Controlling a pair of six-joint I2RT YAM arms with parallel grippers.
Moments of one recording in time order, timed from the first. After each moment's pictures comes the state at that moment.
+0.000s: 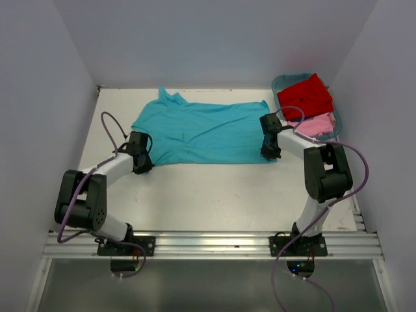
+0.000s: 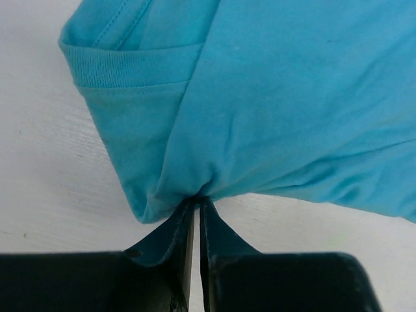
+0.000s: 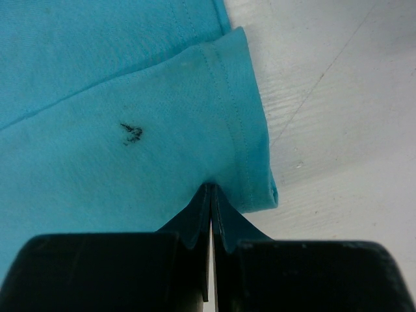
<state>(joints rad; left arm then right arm) -0.16 1.47 0.76 -0.34 -0.19 -0.55 0.25 1.82 1.14 -0.53 0.29 0.51</state>
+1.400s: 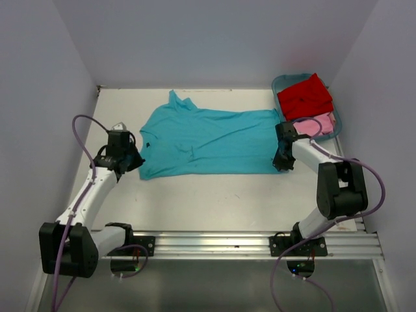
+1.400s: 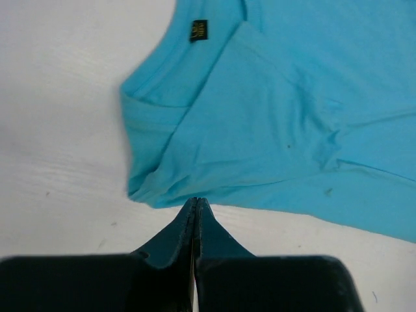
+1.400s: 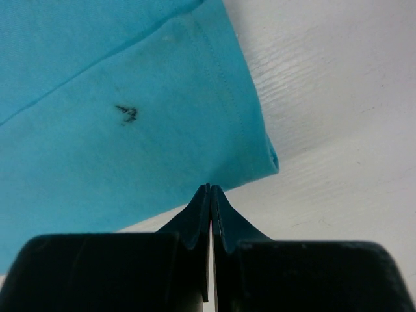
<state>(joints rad) -0.09 1.12 0.77 -0.53 -0.10 -0.56 0.15 1.63 0.97 -0.62 0.24 0.55</state>
